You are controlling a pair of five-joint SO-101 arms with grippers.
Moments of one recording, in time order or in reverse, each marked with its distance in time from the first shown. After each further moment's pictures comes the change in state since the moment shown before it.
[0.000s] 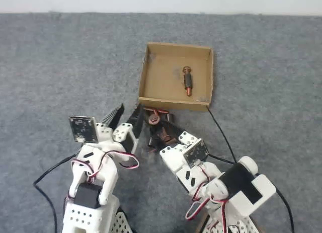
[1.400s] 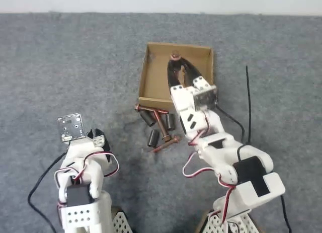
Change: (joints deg) left arm -21.0 -0.1 1.3 22.3 -10.3; right arm 16.9 0.1 -35.9 23.6 0.0
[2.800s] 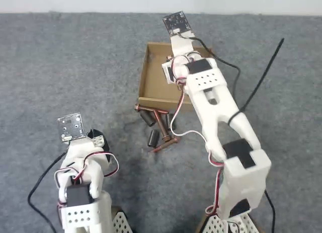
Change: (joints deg) left arm 0.0 0.0 0.0 0.0 0.2; right arm 0.4 16.3 -68.9 113.4 0.0
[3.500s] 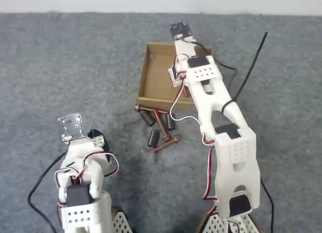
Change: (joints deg) left arm 0.0 0.0 0.0 0.0 0.0; right arm 3.2 18.8 -13.5 3.7 3.3
